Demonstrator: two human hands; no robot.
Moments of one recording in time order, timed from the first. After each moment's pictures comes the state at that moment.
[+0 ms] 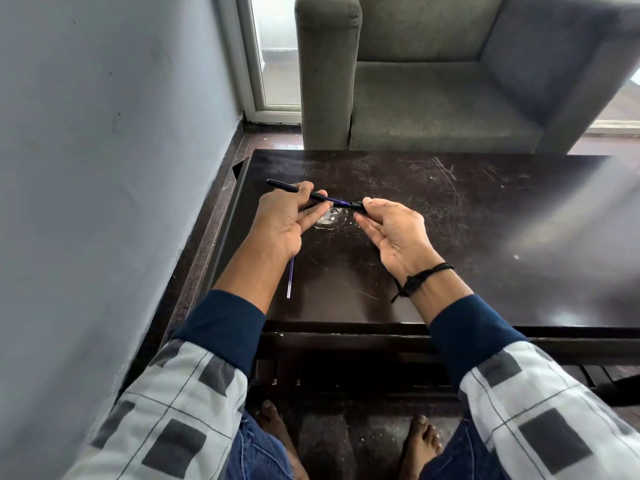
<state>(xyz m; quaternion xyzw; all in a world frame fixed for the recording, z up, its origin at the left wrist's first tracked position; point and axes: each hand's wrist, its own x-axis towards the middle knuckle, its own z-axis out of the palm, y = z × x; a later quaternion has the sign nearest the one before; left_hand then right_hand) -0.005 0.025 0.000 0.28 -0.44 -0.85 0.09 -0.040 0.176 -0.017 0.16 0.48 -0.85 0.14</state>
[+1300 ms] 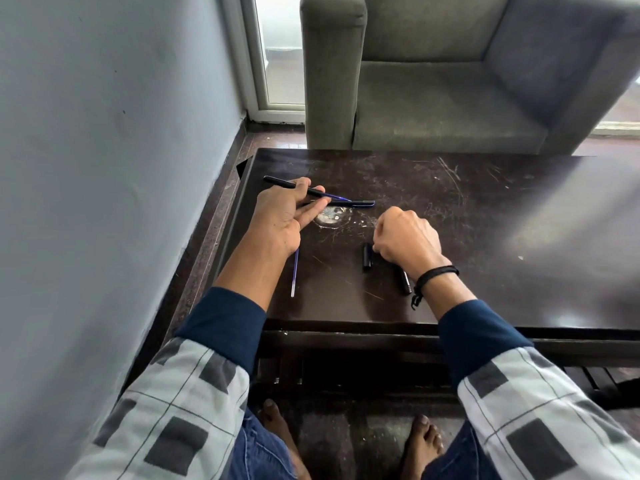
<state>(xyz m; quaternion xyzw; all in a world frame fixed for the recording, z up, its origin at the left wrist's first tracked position) -0.002 0.016 0.004 0.27 -0.42 -0.86 0.11 -0.044 0.194 -0.024 -0.11 0.98 -0.15 0.05</state>
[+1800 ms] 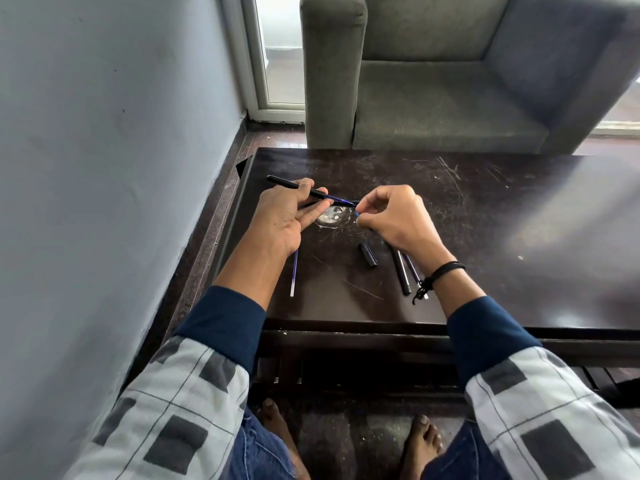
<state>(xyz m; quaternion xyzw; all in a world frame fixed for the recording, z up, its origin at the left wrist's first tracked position) -0.002 0.019 0.003 0.27 -0.44 -0.85 0.09 -0.044 0.191 -0.003 -0.15 0.89 -0.43 0.03</state>
